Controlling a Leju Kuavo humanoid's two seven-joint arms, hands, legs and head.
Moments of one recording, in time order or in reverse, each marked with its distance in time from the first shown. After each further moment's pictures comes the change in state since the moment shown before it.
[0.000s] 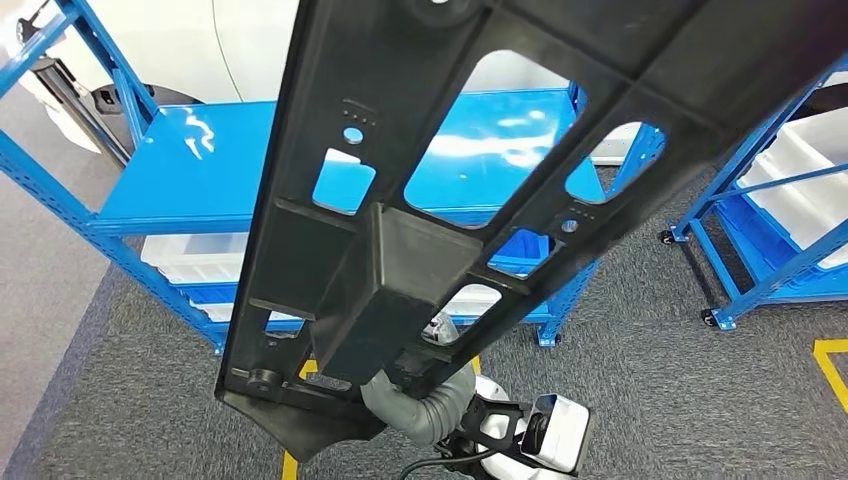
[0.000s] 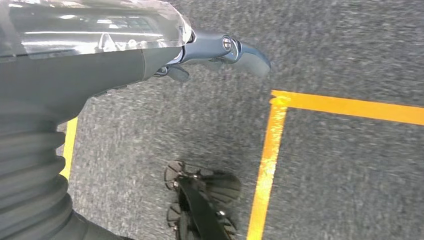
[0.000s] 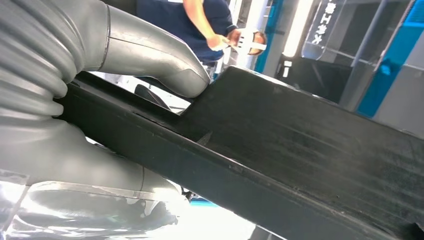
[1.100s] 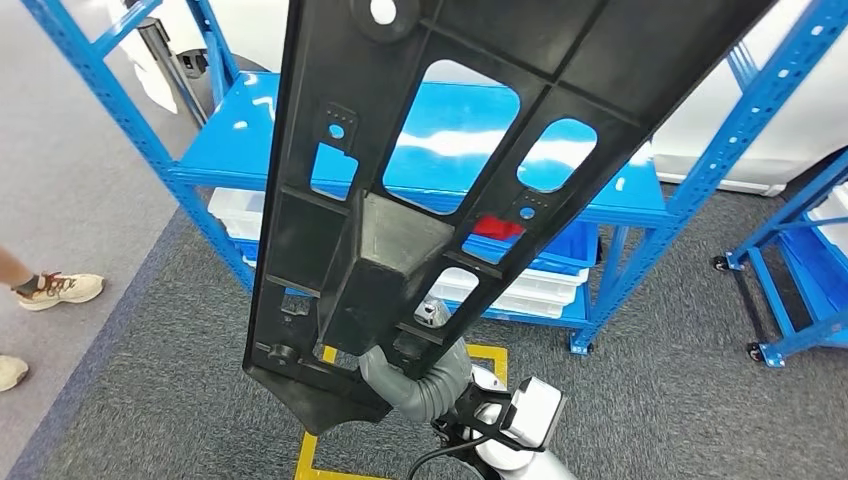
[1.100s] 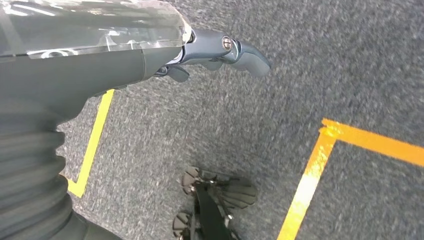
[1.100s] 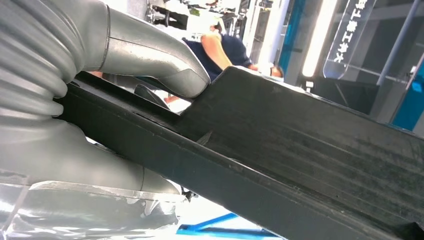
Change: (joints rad) left arm 0.007 0.020 0.022 0.000 -0.039 0.004 0.038; right arm -0.023 -0.010 -0.009 0.072 0.036 -0.082 0.000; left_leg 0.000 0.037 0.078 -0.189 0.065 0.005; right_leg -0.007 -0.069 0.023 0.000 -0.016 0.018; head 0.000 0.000
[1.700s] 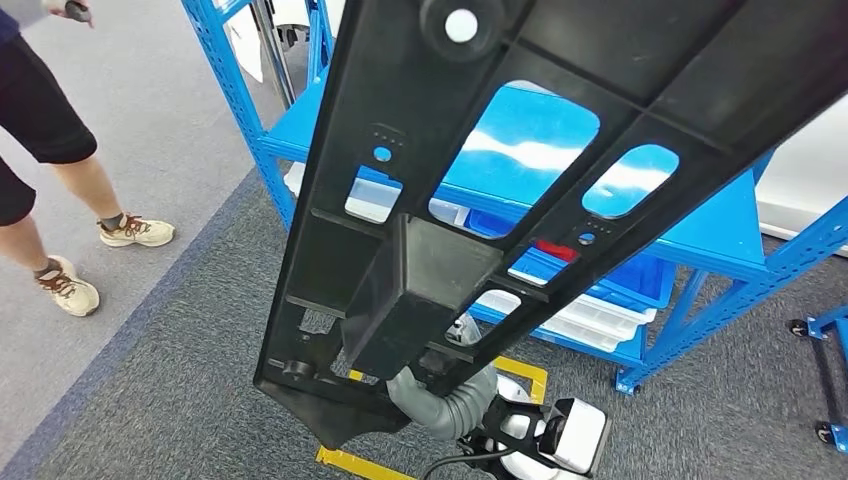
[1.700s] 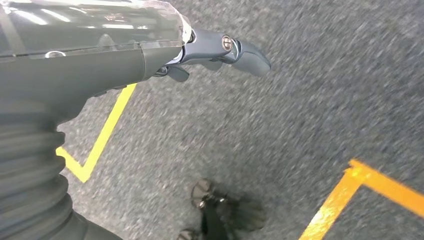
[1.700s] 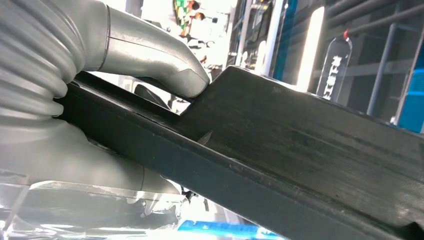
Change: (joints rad) left arm 0.005 -0.025 0.010 0.000 -0.051 0.058 0.010; right arm 0.071 -0.038 -0.056 -0.101 -0.002 0.088 -0.001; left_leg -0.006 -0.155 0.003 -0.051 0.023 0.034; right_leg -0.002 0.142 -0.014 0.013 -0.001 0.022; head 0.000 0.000
